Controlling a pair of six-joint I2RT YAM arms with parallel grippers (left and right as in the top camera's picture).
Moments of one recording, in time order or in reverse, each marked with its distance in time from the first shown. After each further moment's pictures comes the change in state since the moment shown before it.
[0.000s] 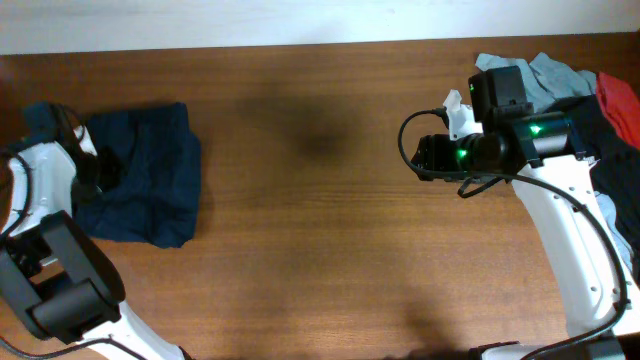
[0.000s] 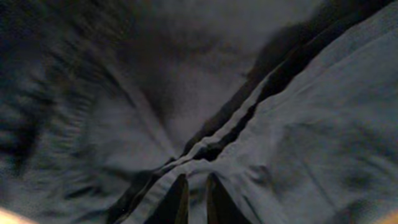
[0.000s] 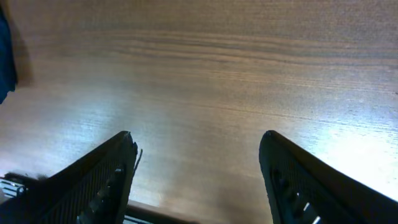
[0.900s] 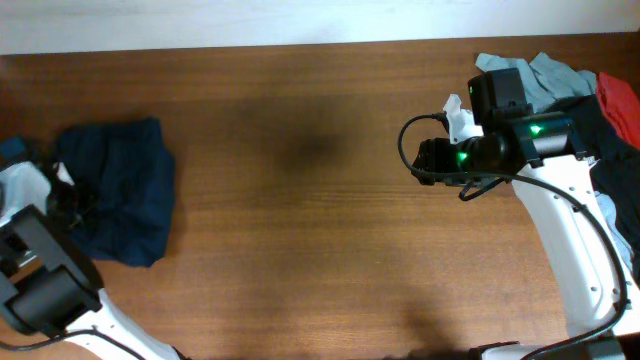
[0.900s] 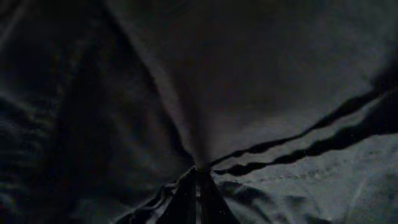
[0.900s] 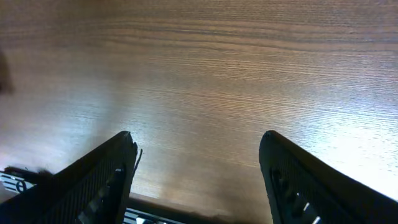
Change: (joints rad) left arm 0.169 0.115 -0.034 0.009 -0.040 0.009; right arm 0.000 0.000 0.000 -0.039 0.000 0.000
